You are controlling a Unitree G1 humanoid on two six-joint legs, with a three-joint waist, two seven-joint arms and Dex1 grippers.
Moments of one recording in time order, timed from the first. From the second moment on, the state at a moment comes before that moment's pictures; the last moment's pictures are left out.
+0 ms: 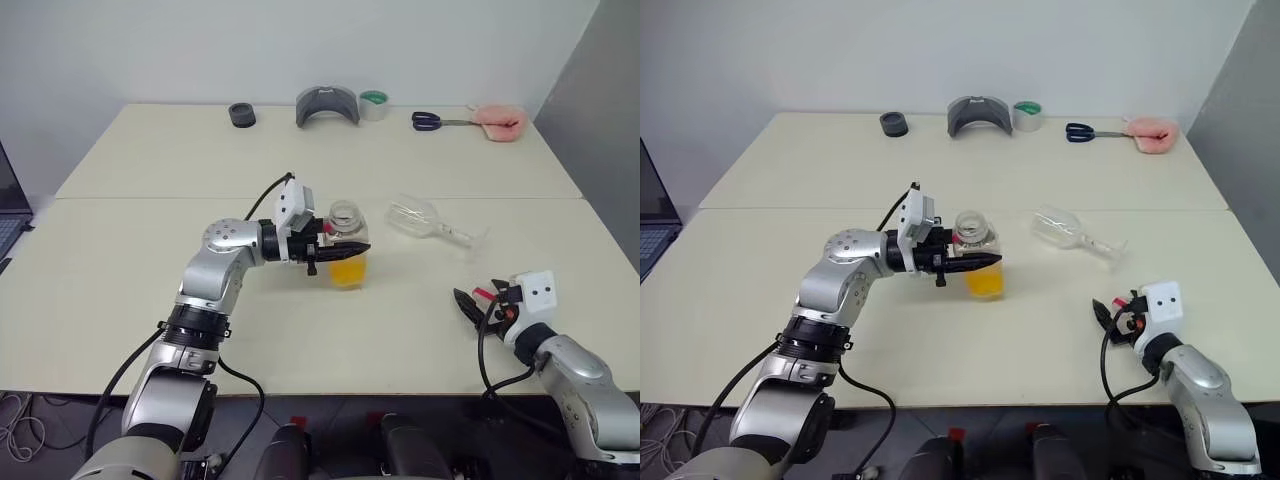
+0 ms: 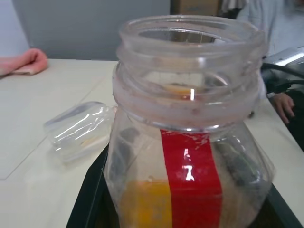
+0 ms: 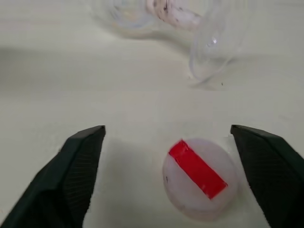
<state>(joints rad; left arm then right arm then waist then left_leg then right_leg) -0.69 0.39 -0.08 0.23 -0.35 0.24 -1.16 0.07 -0.49 -0.21 -0.36 0.34 0.52 0.44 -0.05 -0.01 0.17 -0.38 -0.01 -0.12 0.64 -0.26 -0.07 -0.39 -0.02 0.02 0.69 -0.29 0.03</state>
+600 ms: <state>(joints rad) -0.76 0.50 0.16 0.50 -0.19 0.21 -0.55 -0.49 -0.46 0.21 -0.48 0.47 0.73 0.60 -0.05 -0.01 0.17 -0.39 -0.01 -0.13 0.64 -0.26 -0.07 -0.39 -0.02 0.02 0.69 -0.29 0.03</state>
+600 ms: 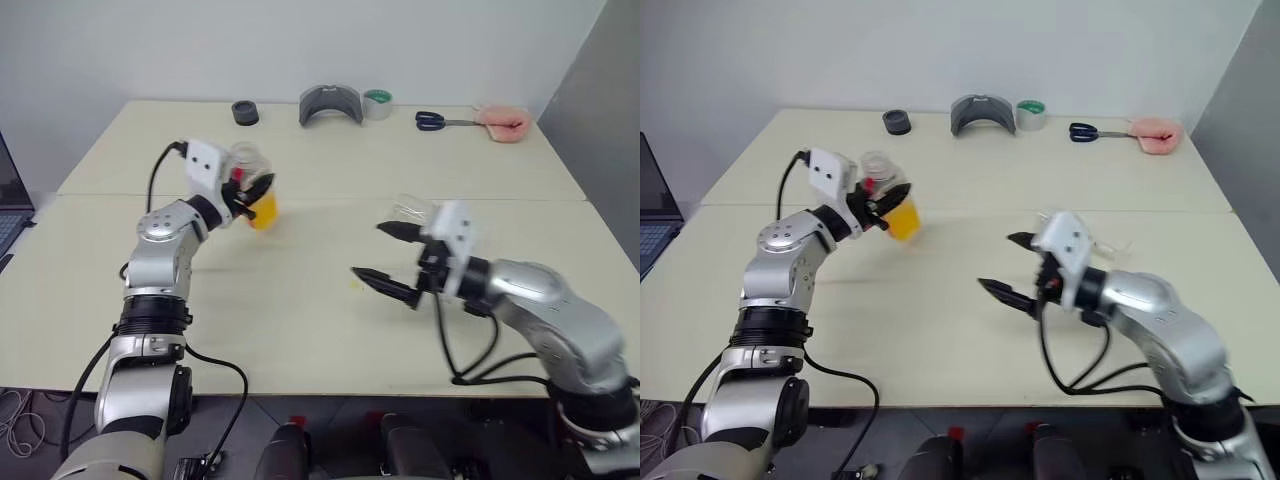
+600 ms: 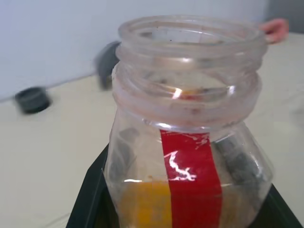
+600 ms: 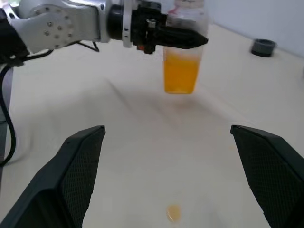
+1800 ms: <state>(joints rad) -0.58 0.49 0.23 0.61 -0.18 0.08 -0.44 -0.59 -0.25 0.36 -0.29 0.24 0.70 0.55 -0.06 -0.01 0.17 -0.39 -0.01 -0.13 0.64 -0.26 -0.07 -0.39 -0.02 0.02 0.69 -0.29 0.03</state>
